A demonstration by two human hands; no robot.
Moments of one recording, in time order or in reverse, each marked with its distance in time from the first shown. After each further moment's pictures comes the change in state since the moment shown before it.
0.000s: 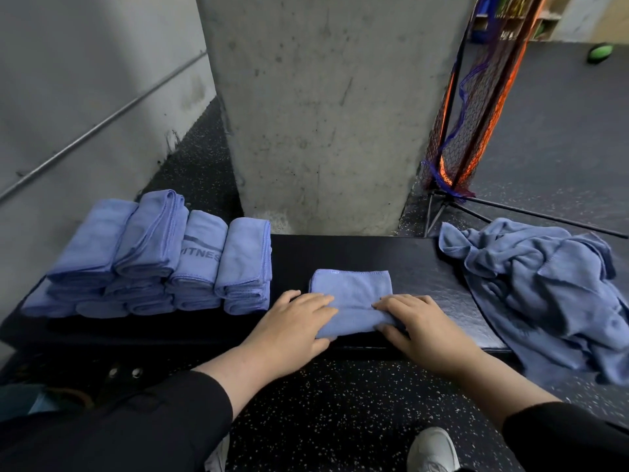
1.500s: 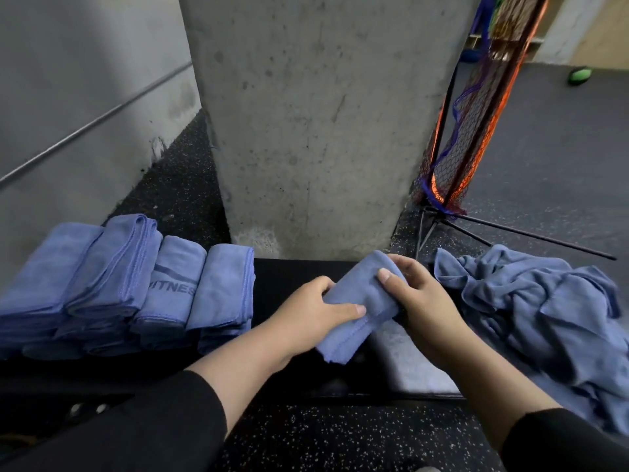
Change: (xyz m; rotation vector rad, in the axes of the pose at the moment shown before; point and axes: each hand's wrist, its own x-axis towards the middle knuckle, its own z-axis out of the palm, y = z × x) left_hand 0.079 0.018 -0.055 -1.013 0.005 -0.548; right_hand 0.074 -0.015 -0.052 1.250 0.256 0.548
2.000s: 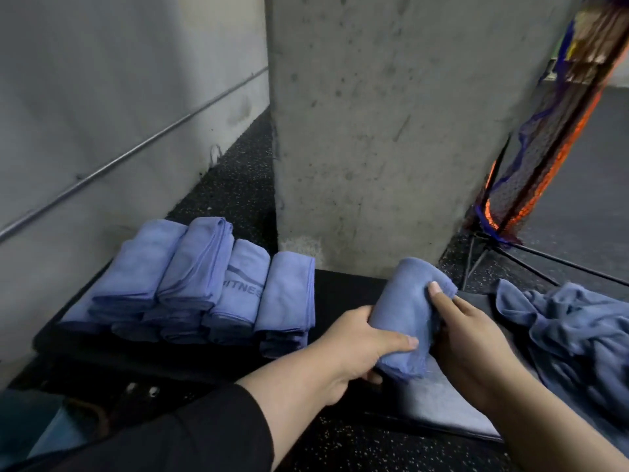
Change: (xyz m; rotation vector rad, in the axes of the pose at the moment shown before) left_hand -0.031 0.002 -0.009 -0.371 -0.072 -0.175; right_hand -0.015 -0.022 0.053 0.172 0.091 0.212
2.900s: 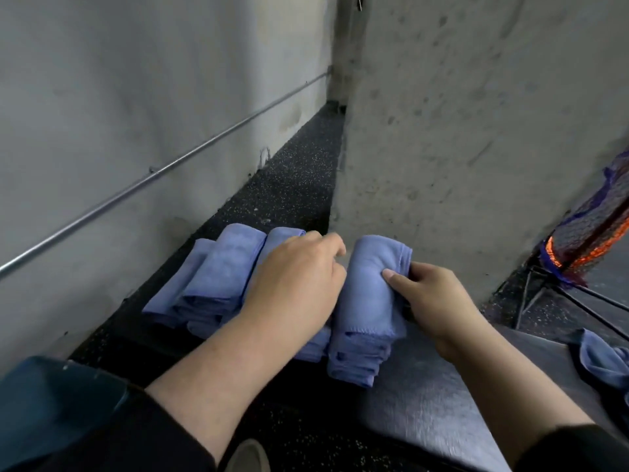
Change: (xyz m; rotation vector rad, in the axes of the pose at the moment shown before) left_hand -0.065 0.058 -0.164 1.038 0.746 0.431; right_hand 0.054 -0.003 0.148 -0.603 -0.131 -0.269
